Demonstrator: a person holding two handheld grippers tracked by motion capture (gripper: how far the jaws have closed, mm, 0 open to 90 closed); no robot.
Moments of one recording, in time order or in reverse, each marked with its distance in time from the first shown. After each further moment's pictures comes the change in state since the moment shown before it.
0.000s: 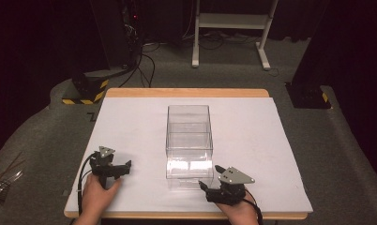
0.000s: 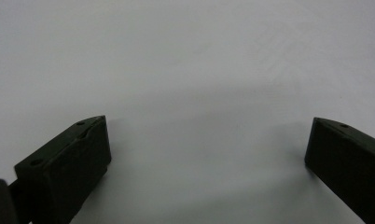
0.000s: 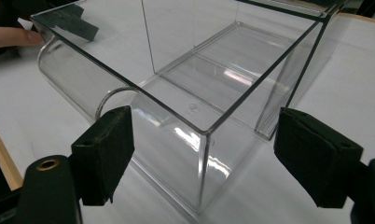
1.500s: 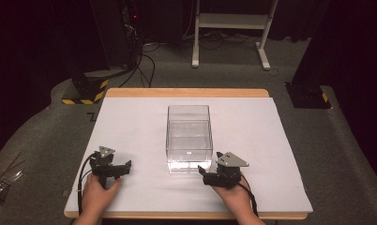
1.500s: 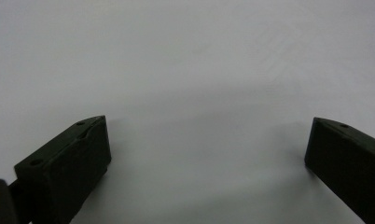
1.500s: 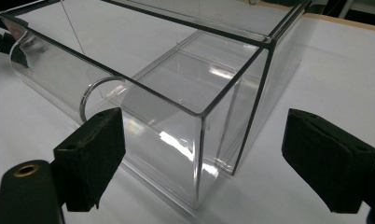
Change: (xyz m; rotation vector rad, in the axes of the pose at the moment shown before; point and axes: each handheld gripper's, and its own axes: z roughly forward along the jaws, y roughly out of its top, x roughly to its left) left arm 0.000 0.000 0.000 0.000 0.000 -0.001; right arm -0.027 0.014 0.036 -0.007 -0.084 0.054
